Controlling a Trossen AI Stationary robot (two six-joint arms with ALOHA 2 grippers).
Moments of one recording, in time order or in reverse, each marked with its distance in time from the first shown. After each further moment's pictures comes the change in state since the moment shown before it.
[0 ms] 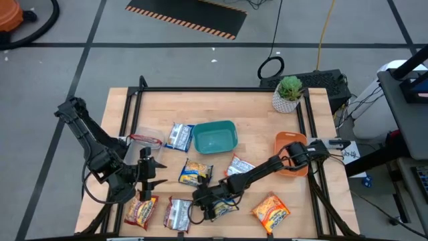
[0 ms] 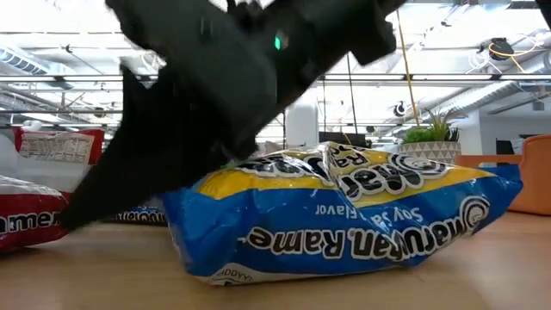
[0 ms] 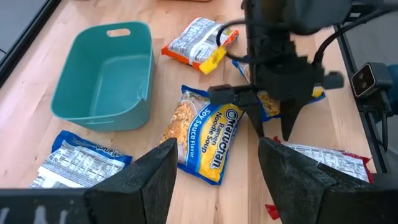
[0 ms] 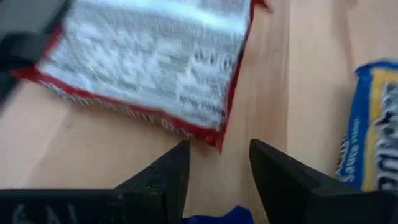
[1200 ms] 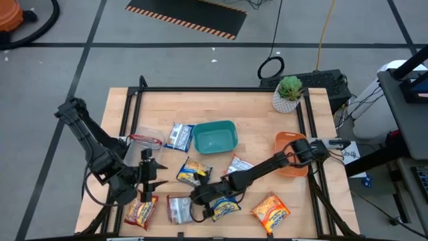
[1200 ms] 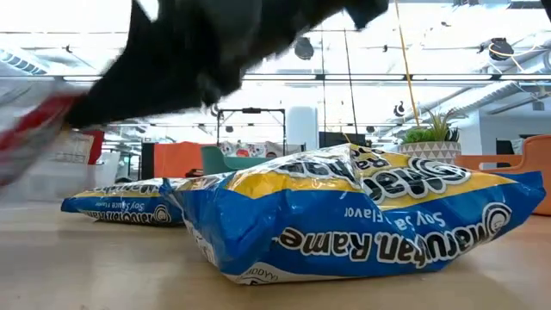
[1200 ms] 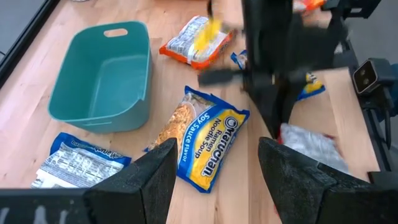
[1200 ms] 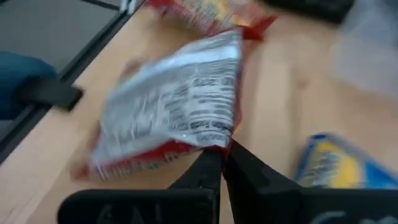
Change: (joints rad) left arm 0.000 0.023 -0.004 0.016 0.000 0.014; right arm 0.001 -0.096 -0.004 0.037 0.052 -0.161
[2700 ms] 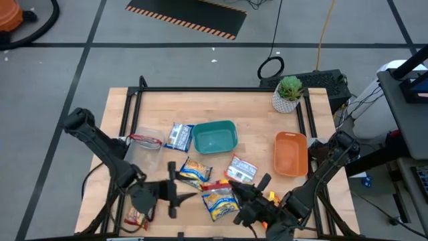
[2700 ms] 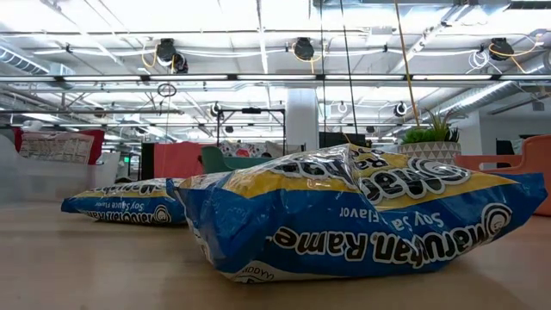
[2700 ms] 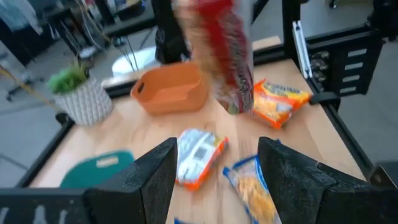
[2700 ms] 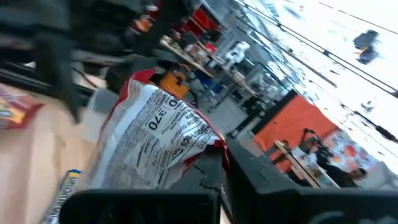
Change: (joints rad) left arm 0.099 0.258 0.000 0.814 -0.131 0.633; right arm 0.409 -0.427 0.002 -0.166 1.284 -0.326
